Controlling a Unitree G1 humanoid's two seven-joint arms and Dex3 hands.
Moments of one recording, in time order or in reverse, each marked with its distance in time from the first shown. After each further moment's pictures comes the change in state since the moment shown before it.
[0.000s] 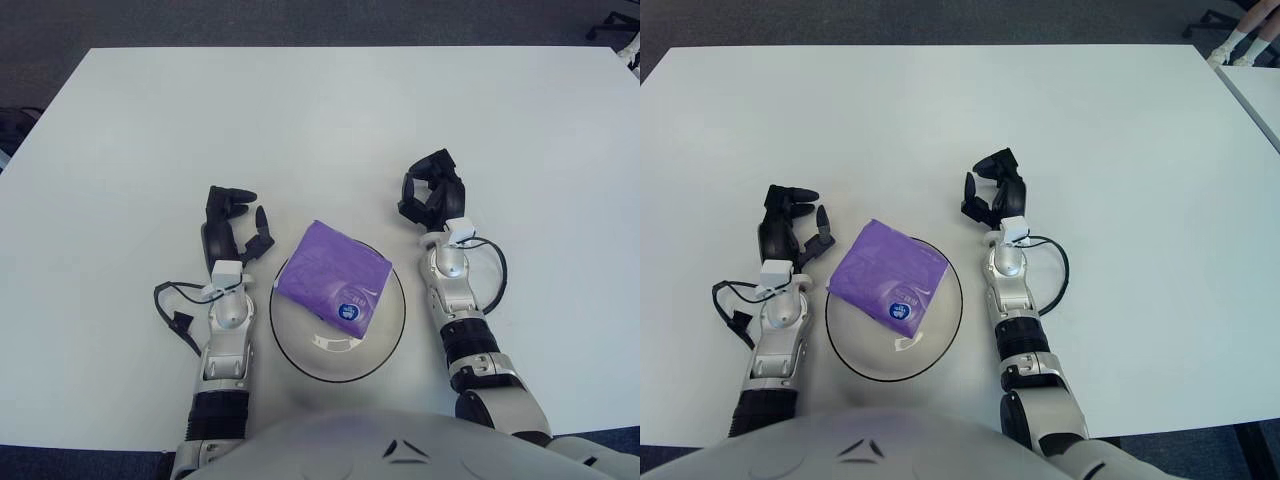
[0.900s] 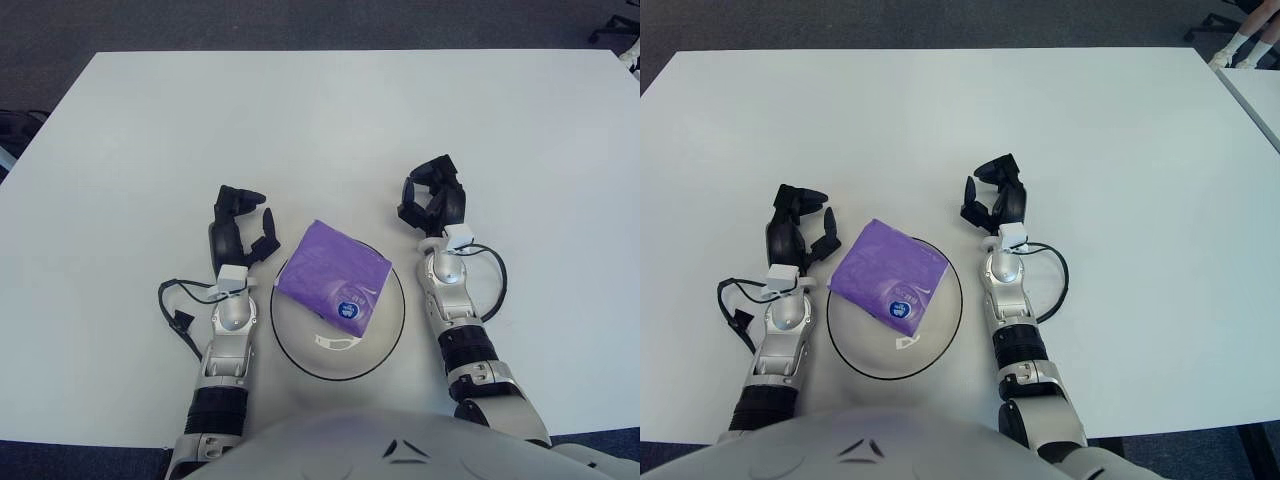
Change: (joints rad) left arm -0.004 0.039 -0.029 0.081 -0.006 -0.095 -0.026; right arm 0.041 0.011 0.027 -0.037 -0.005 0.000 -0.034
